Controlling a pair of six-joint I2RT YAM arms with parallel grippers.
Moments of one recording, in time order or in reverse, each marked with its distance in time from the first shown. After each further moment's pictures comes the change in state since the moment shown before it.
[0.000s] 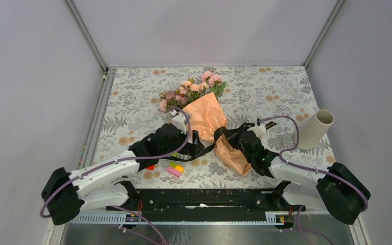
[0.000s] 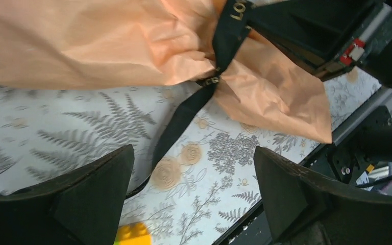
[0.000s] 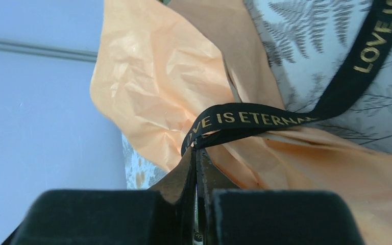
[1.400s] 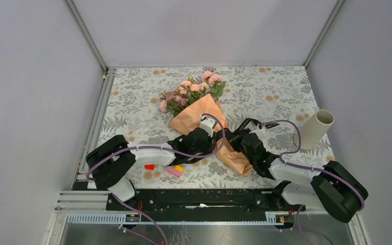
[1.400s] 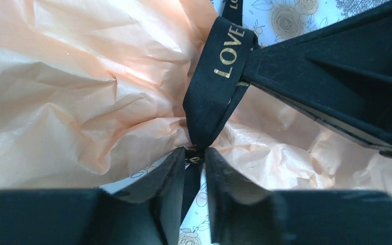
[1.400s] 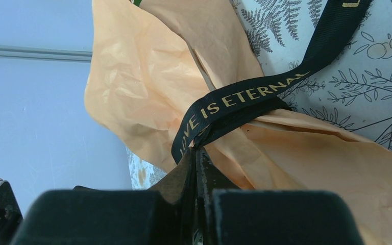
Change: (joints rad) left arm -0.167 0.589 0.078 0.497 -0.164 0.100; right arm -0.058 0.028 -0.086 0.090 -0.074 0.064
